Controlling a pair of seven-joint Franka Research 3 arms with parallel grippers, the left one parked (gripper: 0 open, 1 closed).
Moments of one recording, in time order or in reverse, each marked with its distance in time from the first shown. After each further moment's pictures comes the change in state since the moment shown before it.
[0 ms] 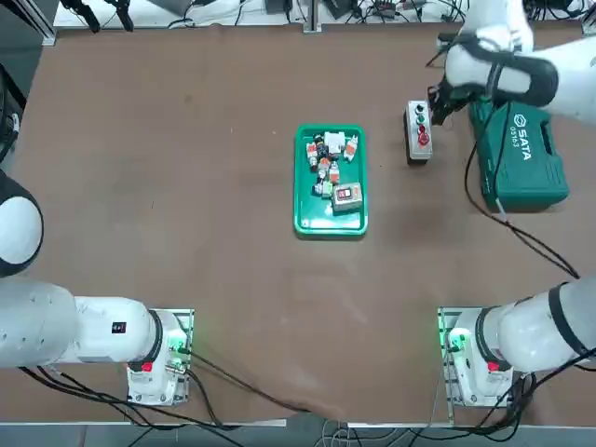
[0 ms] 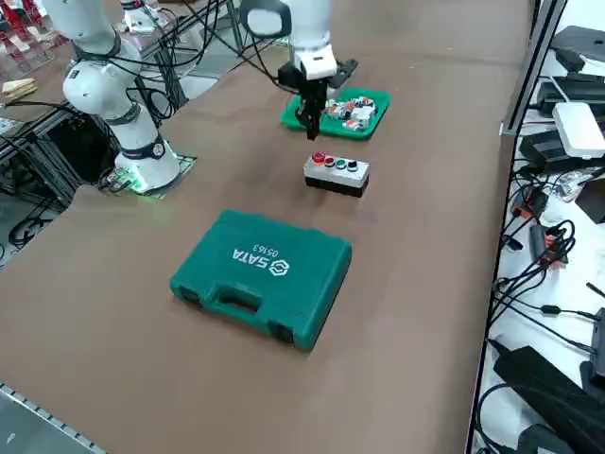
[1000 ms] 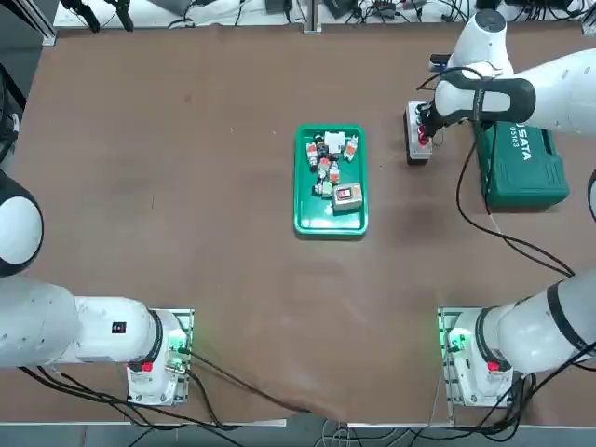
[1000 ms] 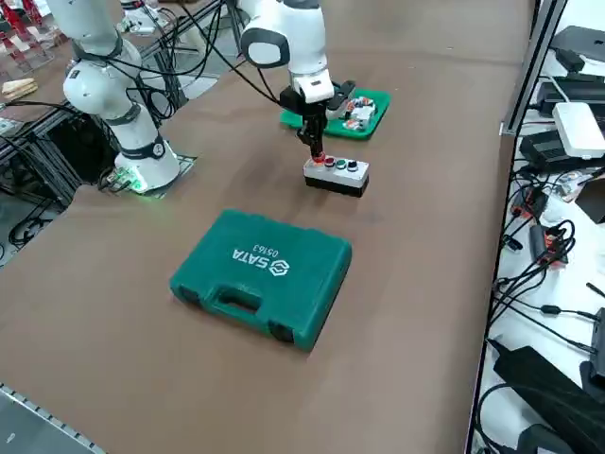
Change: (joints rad) arm 0.002 0.072 -0.002 -0.043 0.000 0.156 0.003
